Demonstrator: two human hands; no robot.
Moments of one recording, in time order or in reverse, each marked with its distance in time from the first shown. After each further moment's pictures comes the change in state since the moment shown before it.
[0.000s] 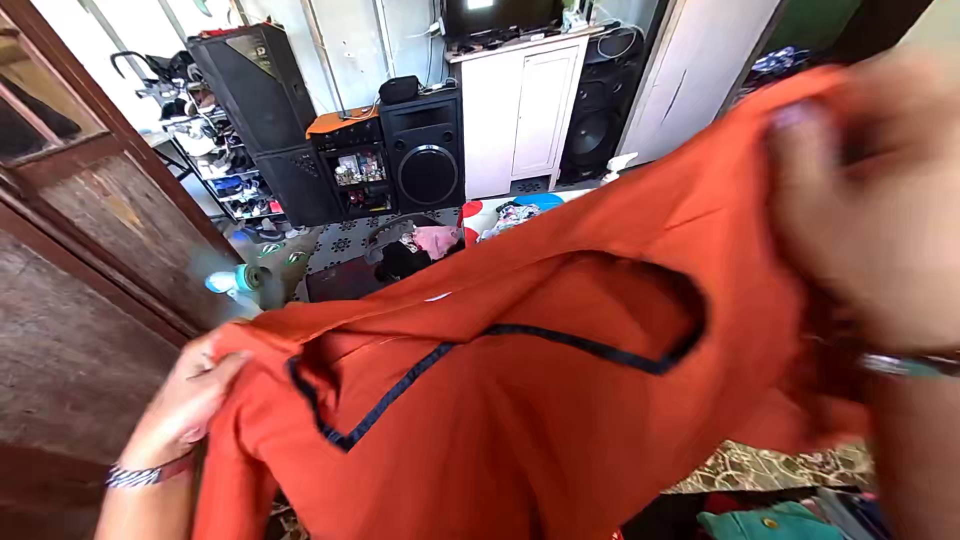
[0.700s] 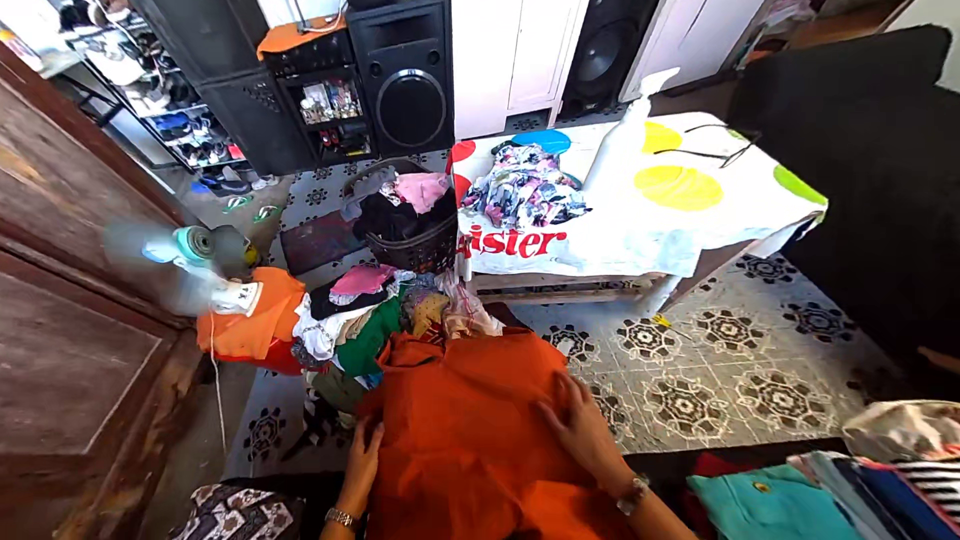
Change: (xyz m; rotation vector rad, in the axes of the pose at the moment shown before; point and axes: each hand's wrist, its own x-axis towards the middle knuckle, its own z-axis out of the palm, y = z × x) left_hand -0.149 -0.205 0.204 -0.023 -0.088 -0.774; right_hand -0.316 -0.098 0.162 0.470 -0.880 0.741
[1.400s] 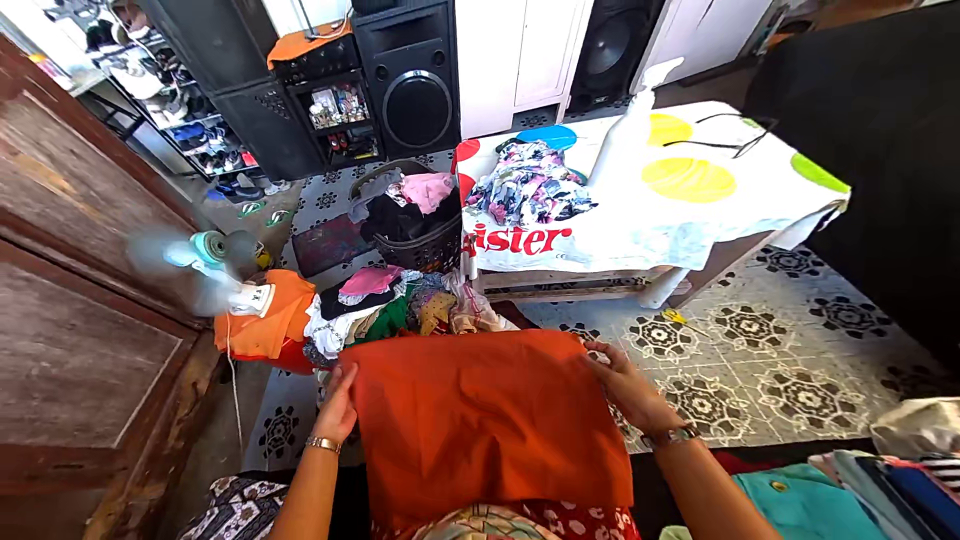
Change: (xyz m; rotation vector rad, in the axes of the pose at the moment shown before) left_hand 0.067 0.069 -0.043 -0.545 0.015 -0.080; right_hand 0.054 0.013 -0.049 0.741 -0.061 0.354
